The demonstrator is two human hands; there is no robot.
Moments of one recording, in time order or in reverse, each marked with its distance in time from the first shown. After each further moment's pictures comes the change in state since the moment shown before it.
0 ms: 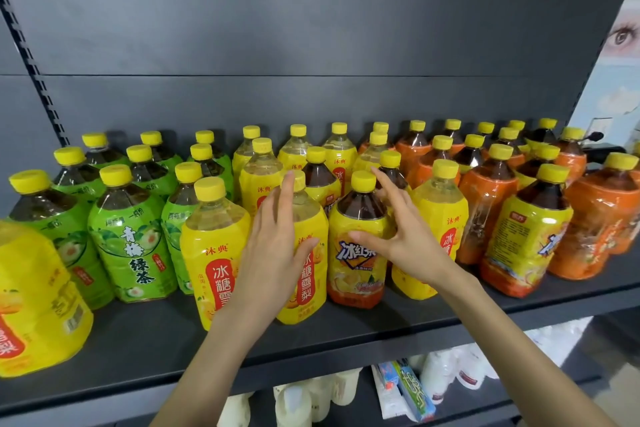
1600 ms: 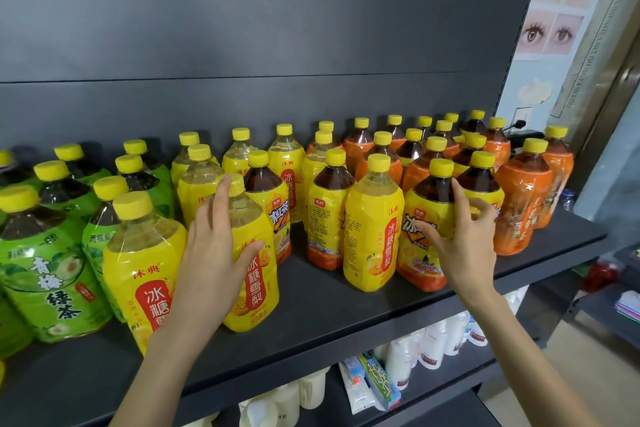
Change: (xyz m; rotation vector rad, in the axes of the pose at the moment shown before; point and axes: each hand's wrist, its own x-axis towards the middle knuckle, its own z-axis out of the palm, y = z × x) left_hand 0.007 -0.007 0.009 0.023 0.026 -0.036; right_hand -0.061 0.071 -0.079 -0.593 0.659 0.371
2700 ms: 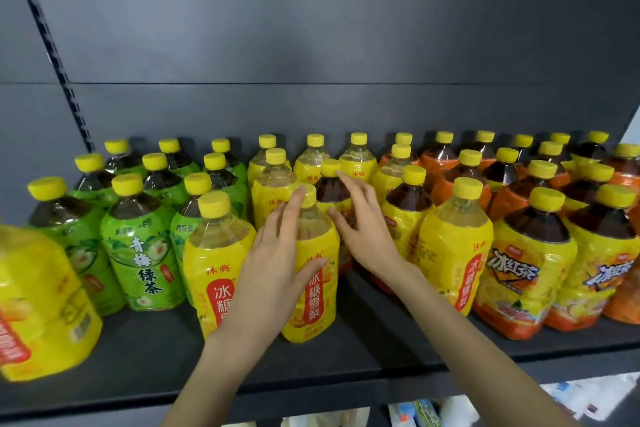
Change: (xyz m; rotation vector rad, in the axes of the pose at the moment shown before) left_hand -0.002 0.000 -0.008 0.043 0.013 0.047; right_hand -0.003 -0.167 0.110 0.617 -0.522 -0.444
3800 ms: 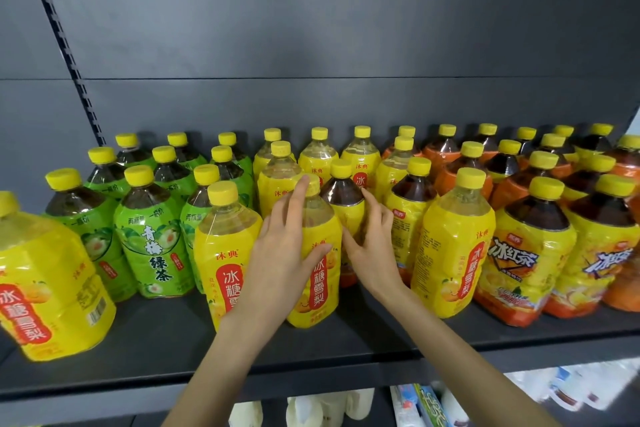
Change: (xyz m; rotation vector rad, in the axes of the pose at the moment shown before) left_hand 0.000 0.001 0.003 0.032 0.017 -0.023; right_hand -0.039 0.010 0.023 0.155 0.130 0.213
